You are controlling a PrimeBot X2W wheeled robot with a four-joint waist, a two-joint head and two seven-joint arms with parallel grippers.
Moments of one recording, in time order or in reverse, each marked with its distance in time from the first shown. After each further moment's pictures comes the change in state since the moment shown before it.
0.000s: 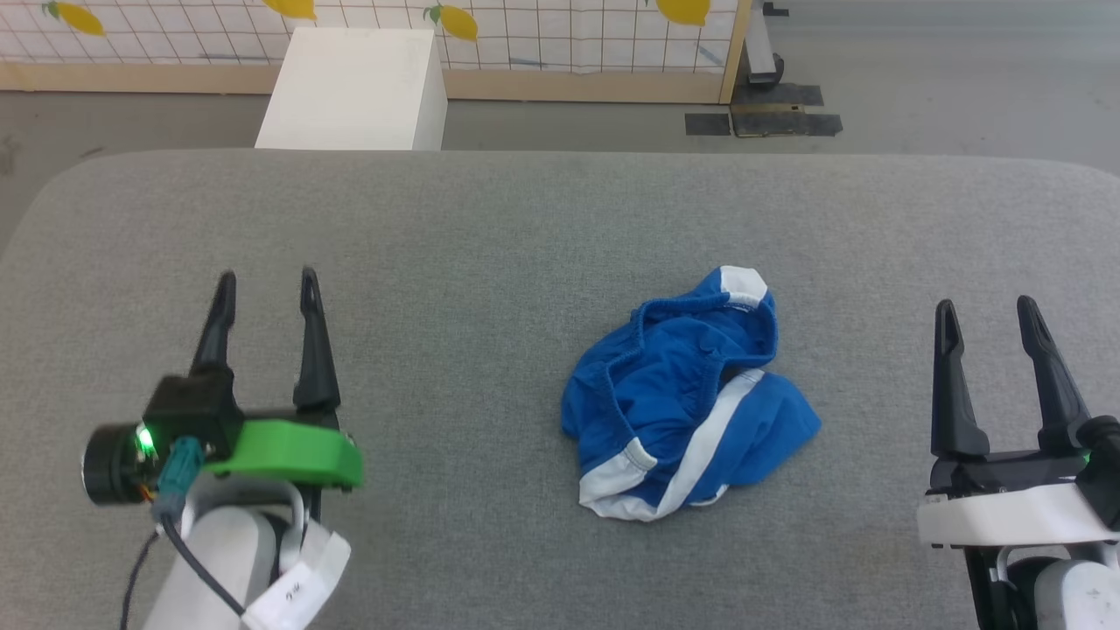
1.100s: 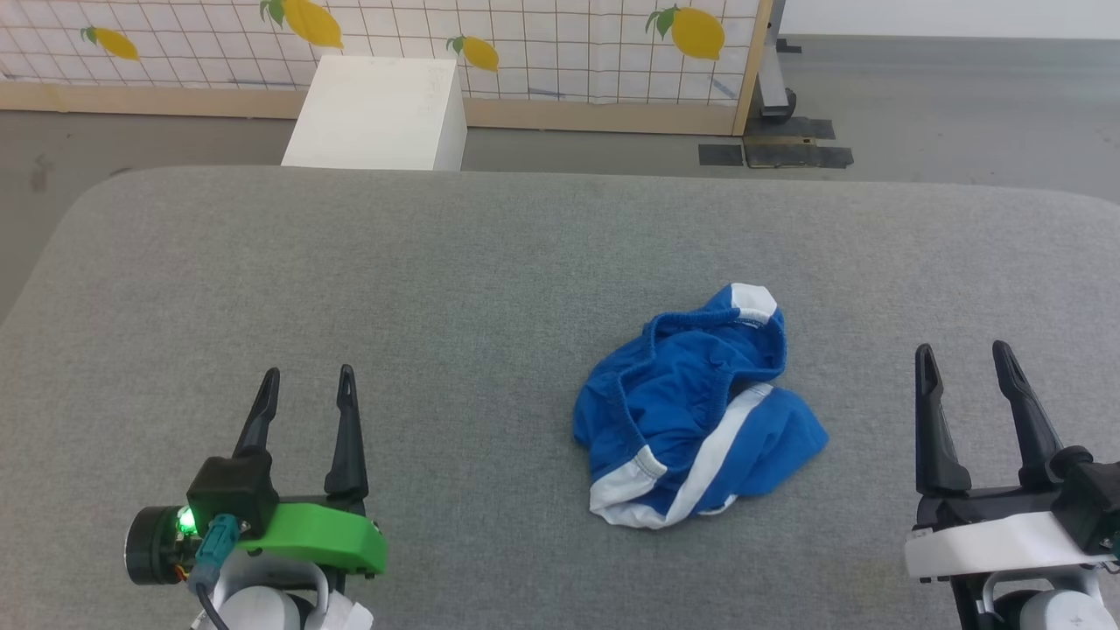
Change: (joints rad) left arm 0.159 -0.195 0.191 0.038 0.193 -0.208 0.000; right arm 0.052 0.000 0.011 0.046 0.002 0.000 0.000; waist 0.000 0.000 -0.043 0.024
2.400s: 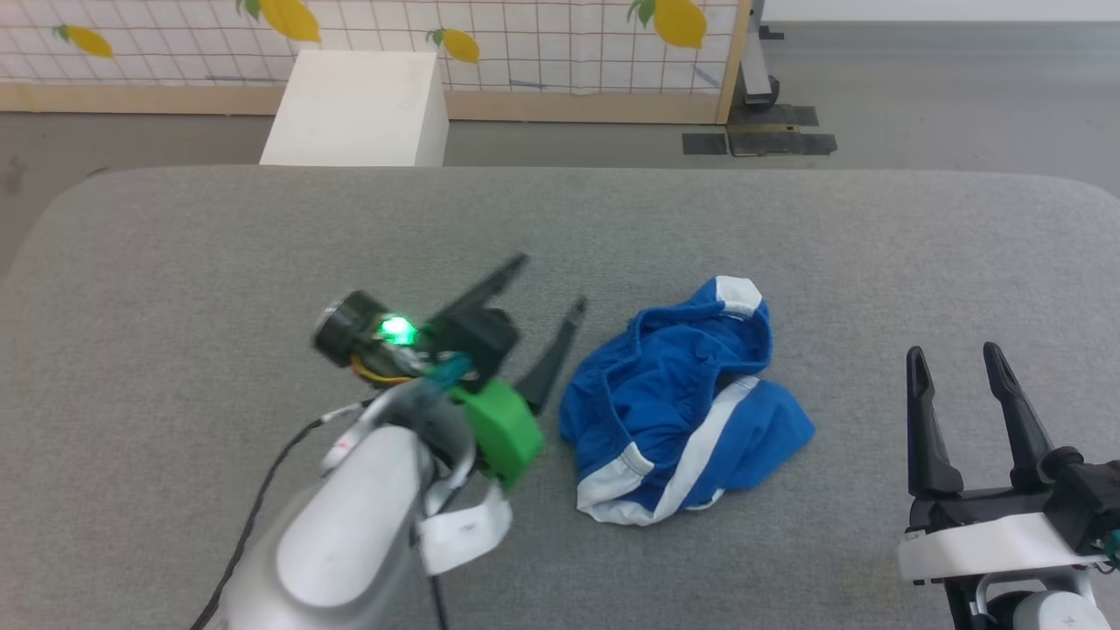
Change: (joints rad) left arm -0.430 0.160 -0.543 0.162 -0.053 -0.106 0.160; right arm 0.001 0.000 0.014 0.003 0.002 0.000 0.000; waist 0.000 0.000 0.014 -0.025
